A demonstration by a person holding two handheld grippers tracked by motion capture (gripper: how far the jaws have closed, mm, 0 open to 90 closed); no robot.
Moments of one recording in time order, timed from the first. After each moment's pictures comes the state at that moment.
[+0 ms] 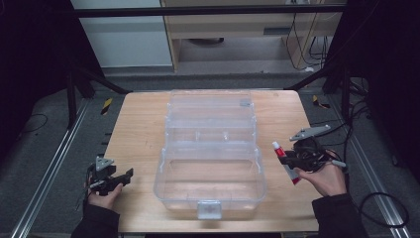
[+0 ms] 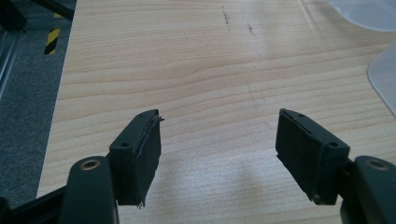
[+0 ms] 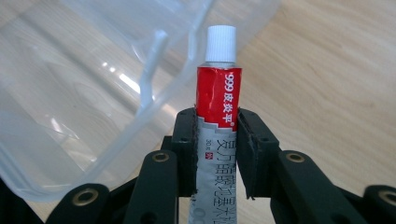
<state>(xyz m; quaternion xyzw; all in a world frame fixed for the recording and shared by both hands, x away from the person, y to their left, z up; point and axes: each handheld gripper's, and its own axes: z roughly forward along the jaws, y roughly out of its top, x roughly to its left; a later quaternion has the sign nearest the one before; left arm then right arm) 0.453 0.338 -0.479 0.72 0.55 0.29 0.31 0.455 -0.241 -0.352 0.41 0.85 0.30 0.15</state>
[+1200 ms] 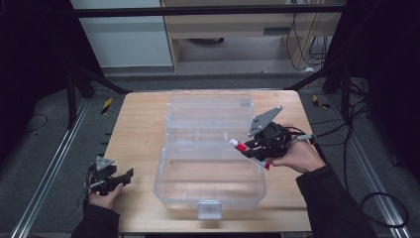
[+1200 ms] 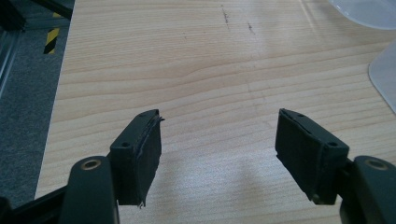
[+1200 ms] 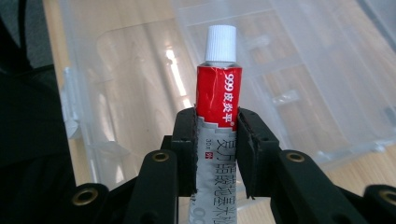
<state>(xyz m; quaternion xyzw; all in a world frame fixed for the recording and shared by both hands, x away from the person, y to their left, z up) 0.453 0.338 -0.479 0.72 0.55 0.28 0.31 0.474 -0.147 -0.299 0.15 0.94 0.30 0.11</state>
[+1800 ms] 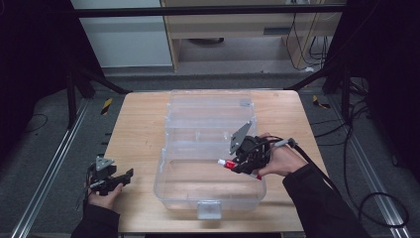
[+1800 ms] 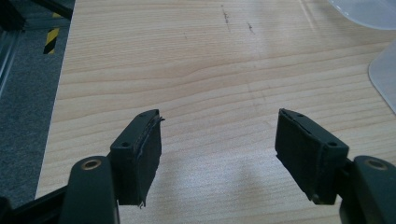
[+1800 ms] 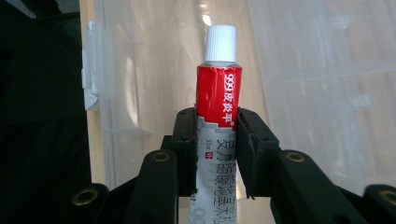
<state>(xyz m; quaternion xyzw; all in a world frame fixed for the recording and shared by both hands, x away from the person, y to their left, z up) 0.453 0.339 -0.479 0.72 0.55 0.29 0.31 0.474 -0.110 -0.337 0.08 0.97 0.23 0.05</state>
